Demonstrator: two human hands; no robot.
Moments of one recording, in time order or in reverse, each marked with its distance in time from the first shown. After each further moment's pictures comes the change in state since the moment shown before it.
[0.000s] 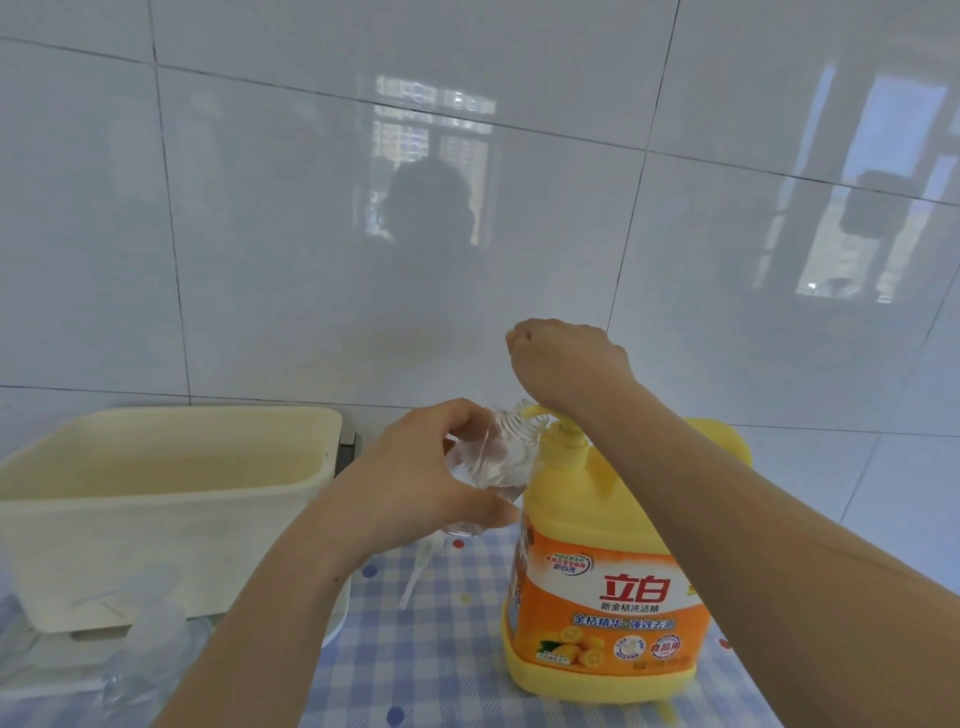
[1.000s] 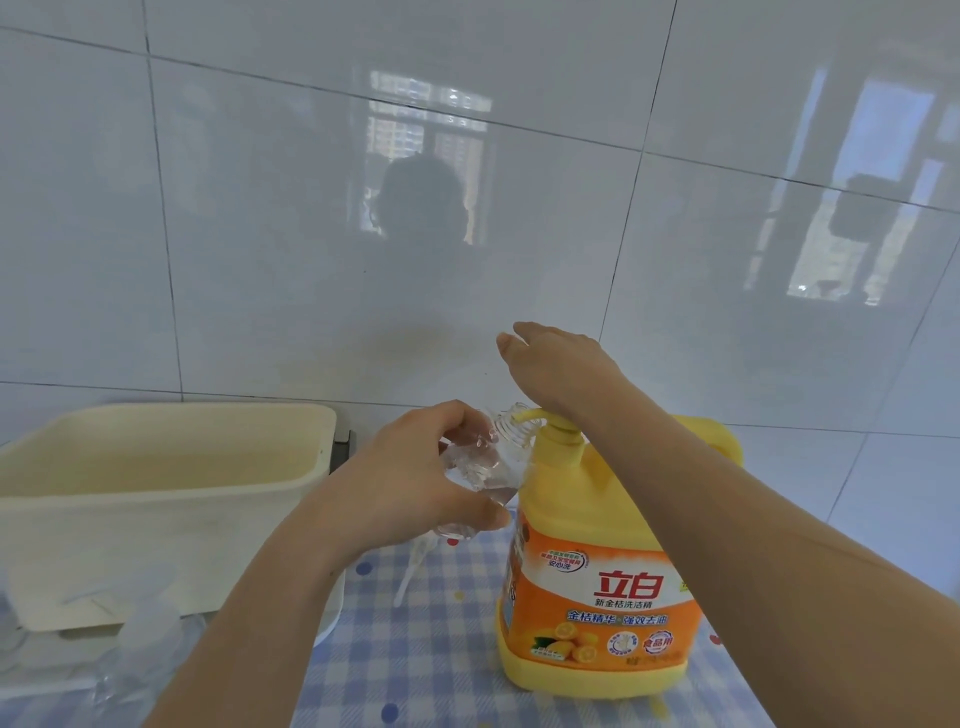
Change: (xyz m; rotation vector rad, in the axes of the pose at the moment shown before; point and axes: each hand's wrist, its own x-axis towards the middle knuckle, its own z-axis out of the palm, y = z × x) left_hand 0.001 -0.003 -0.001 0.028 -0.040 -0.010; right_hand 0.003 0.004 0.002 0.033 -0.141 0.019
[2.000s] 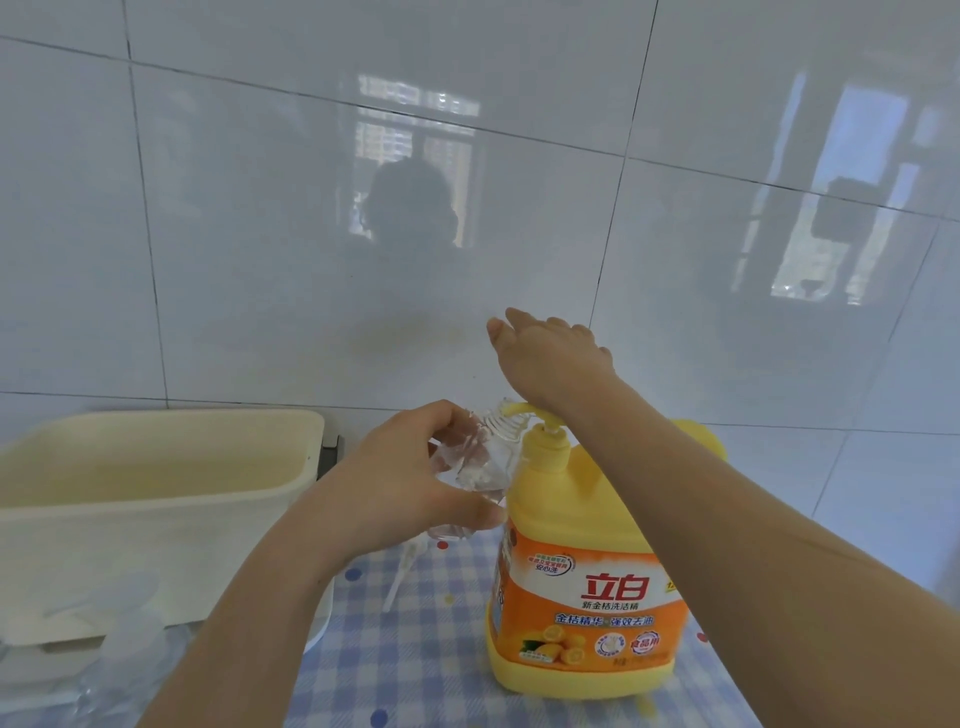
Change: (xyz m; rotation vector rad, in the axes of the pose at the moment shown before) left_hand -0.001 0.006 0.002 -0.014 0.031 -0.015; right_hand -0.006 -0.005 -0.009 -0.065 0.064 0.021
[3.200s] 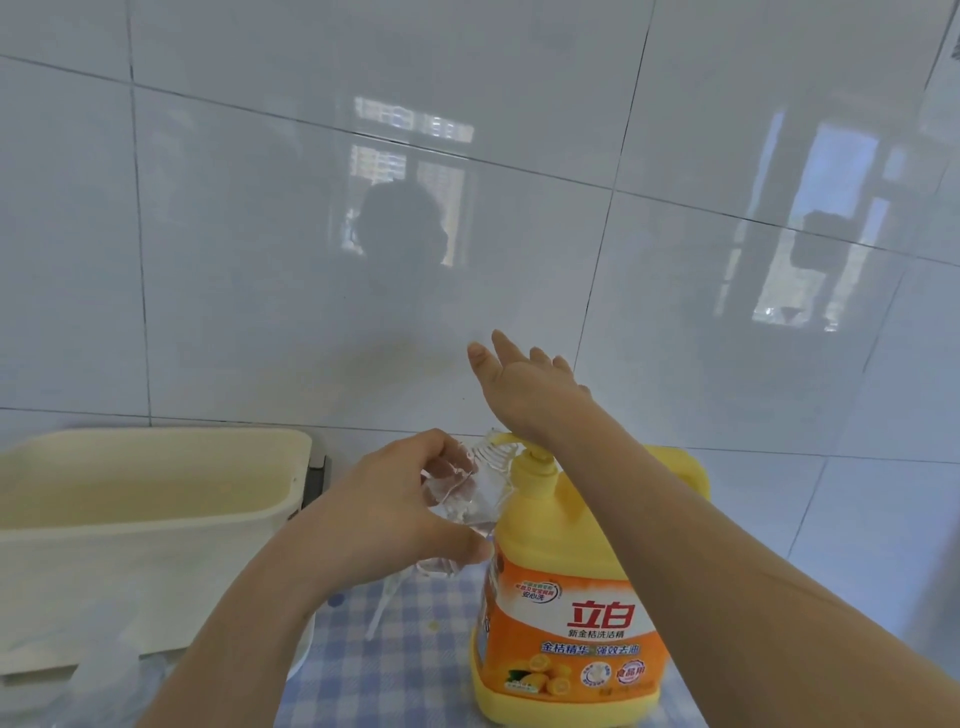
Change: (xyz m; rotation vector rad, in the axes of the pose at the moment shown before) left_hand -0.001 0.001 -0.001 0.033 -0.047 0.008; right_hand -0.002 -0.001 0.004 0.070 -0.115 0.028
